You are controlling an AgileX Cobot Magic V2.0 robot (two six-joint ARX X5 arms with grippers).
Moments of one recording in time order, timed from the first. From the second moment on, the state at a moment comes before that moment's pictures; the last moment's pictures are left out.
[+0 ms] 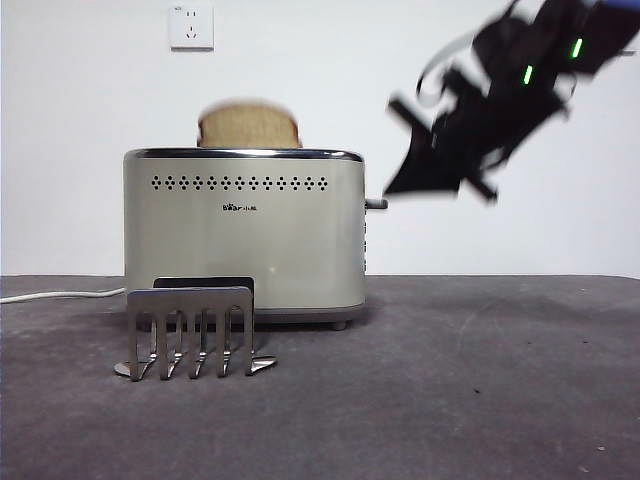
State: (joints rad) left arm -0.44 1.25 1.79 -1.19 0.06 0.26; right arm 0.26 1.85 1.34 0.01 -0.52 0.31
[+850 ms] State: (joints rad) left arm -0.44 1.25 1.79 -1.29 0.09 0.26; right arm 0.26 1.05 1.34 -1.13 -0.52 -0.03
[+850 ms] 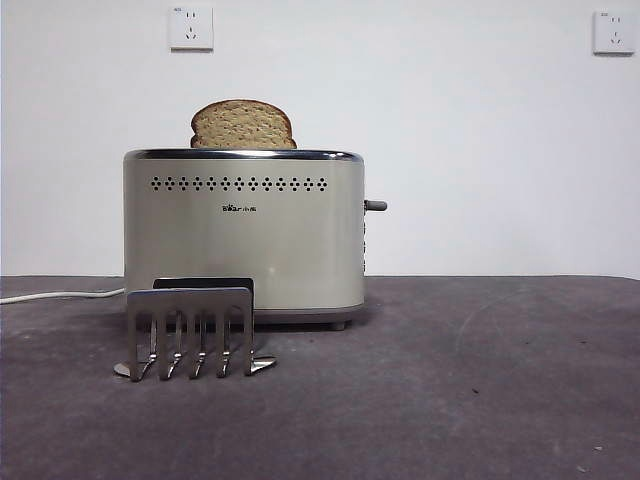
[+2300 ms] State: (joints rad) left arm -0.30 1.01 1.67 -0.87 0.24 0.34; right arm 0.26 0.94 1.34 -1.19 -0.52 -0.06
